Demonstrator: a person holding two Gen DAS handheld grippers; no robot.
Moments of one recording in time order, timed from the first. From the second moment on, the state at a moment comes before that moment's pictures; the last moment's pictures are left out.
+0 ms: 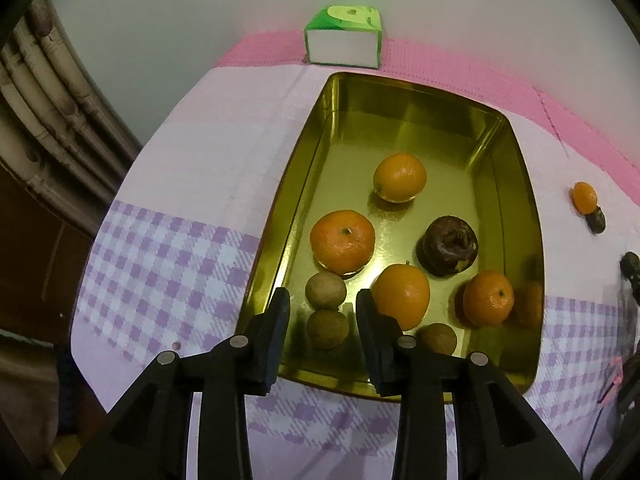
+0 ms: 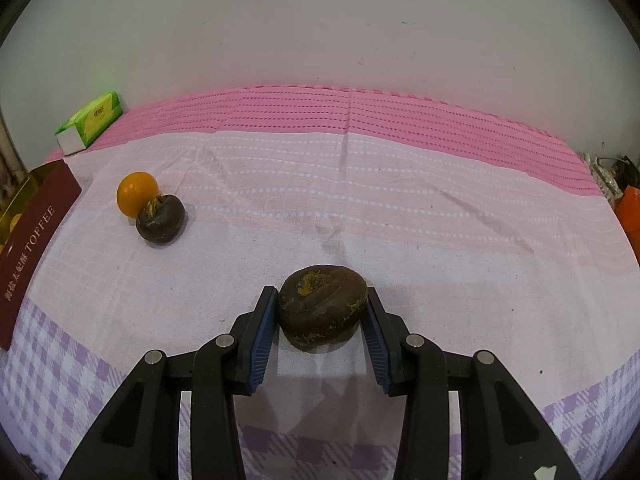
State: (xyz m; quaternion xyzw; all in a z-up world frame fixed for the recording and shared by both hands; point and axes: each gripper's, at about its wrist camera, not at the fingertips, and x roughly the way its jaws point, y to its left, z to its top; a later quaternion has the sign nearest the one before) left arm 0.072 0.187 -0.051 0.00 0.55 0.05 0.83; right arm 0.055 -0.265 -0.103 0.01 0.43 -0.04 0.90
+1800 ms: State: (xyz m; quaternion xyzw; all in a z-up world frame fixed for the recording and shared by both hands) left arm 0.016 0.241 -0.002 -0.05 0.47 0.14 0.87; right arm 0.055 0.030 -0.036 -0.07 0.40 0.26 0.87
